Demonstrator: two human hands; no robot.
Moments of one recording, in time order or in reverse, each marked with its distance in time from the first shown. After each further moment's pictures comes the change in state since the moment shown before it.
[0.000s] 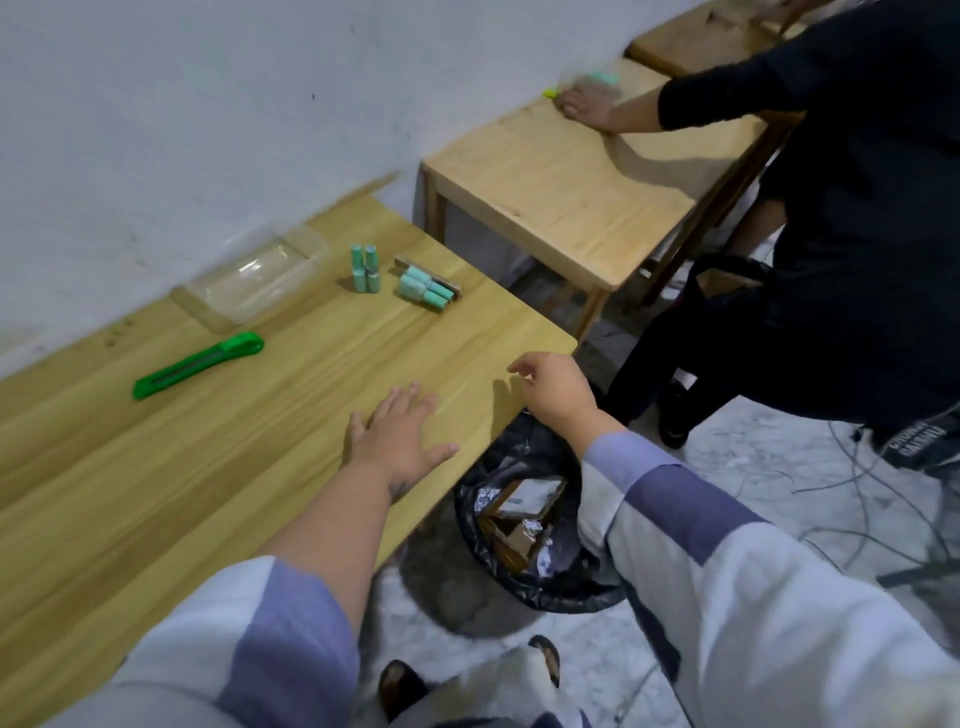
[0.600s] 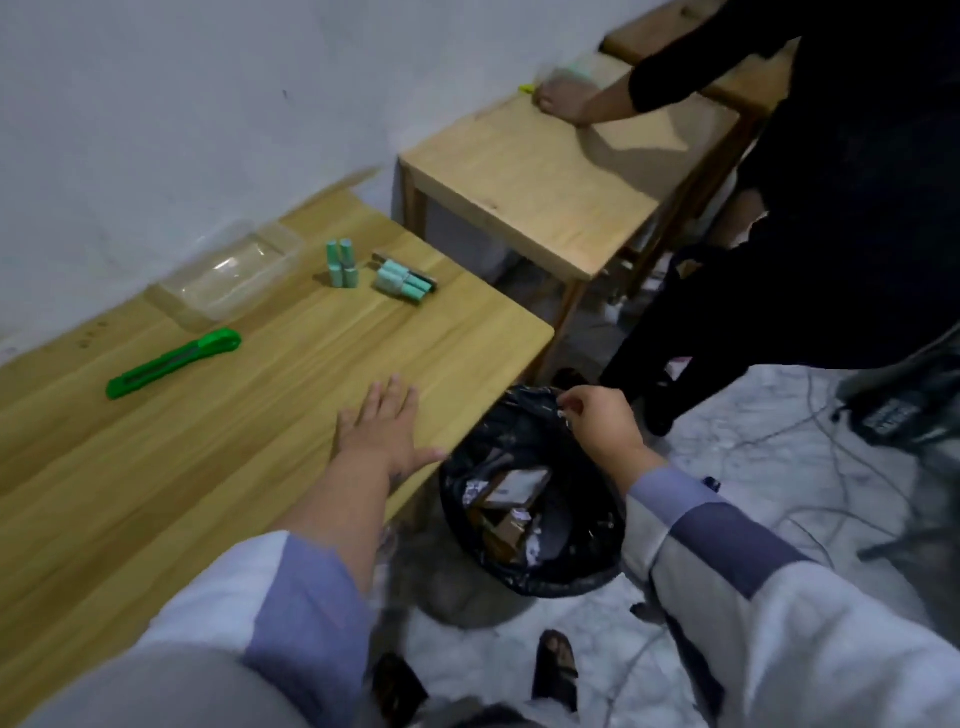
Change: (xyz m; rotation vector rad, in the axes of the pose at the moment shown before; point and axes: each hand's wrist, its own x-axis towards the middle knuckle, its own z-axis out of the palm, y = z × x) left_hand 0.001 0.008 -0.005 0.152 -0.193 -0.048; right_hand -0.040 0.070 -0.006 -0.037 0.060 0.130
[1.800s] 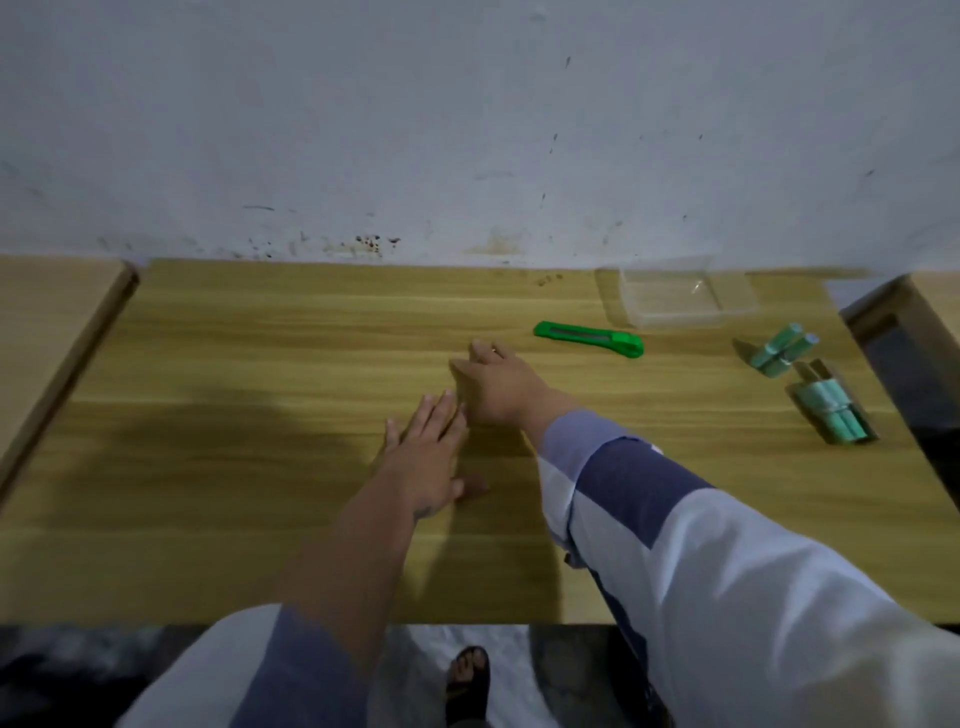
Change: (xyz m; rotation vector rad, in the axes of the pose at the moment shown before) left_hand -0.161 -0.211 0.068 -0.354 0.228 -0.571; right_hand -0.067 -0.407 0.214 -0.615 -0.597 -1.218
